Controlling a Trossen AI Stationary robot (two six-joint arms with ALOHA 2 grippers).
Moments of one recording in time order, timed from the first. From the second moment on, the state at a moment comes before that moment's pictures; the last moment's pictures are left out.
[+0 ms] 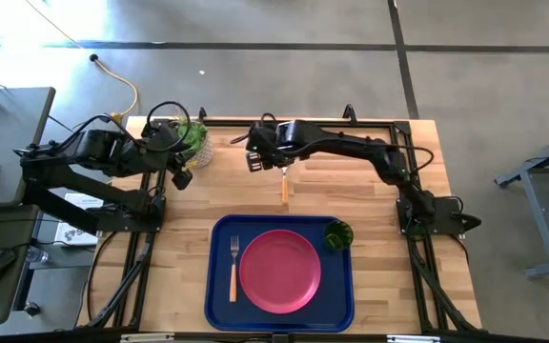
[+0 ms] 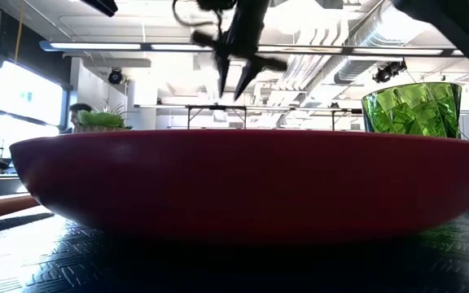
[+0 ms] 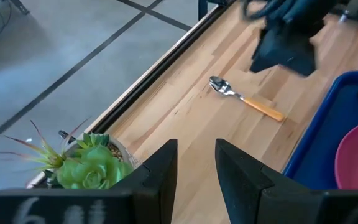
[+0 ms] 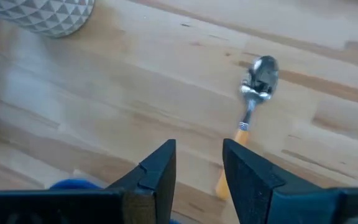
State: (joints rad) left arm -0.08 0.95 1.33 -1.24 -0.63 -0.47; right arm -0.17 2.21 2.29 -1.28 0.21 1.04
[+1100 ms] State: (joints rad) left arm 0.05 1.12 1.33 -0.74 -0.65 -0.54; right arm -0.16 1.87 2.36 -1.57 0.43 0.71
